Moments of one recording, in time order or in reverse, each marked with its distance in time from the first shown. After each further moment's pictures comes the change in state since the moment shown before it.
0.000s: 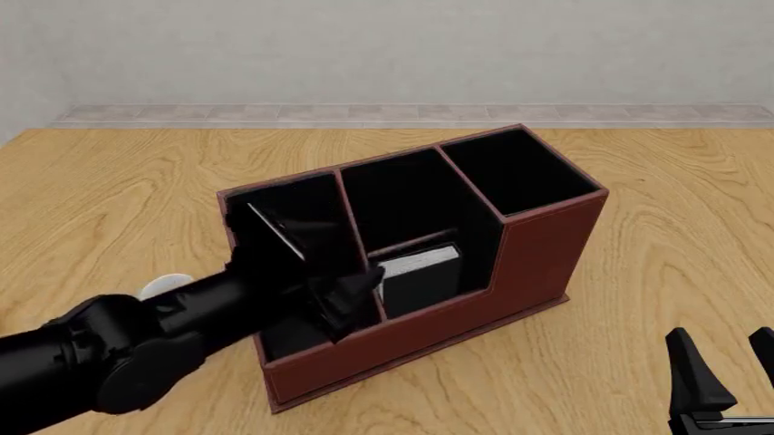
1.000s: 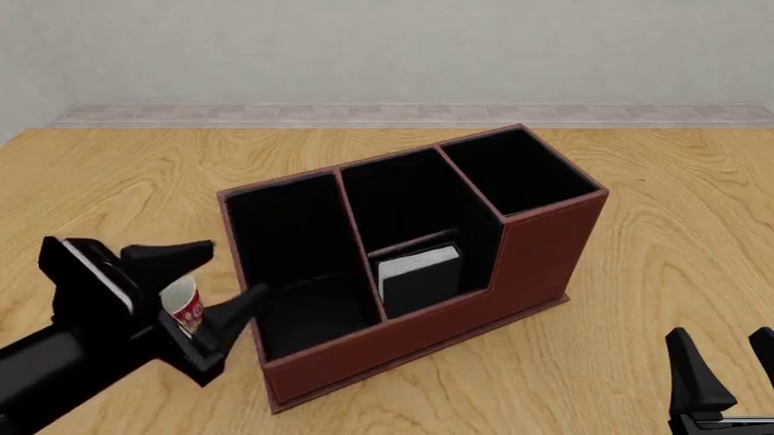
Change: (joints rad) left arm 0.165 -0.499 0.188 0.260 0.005; right arm 0.000 0.000 0.000 0.000 0.000
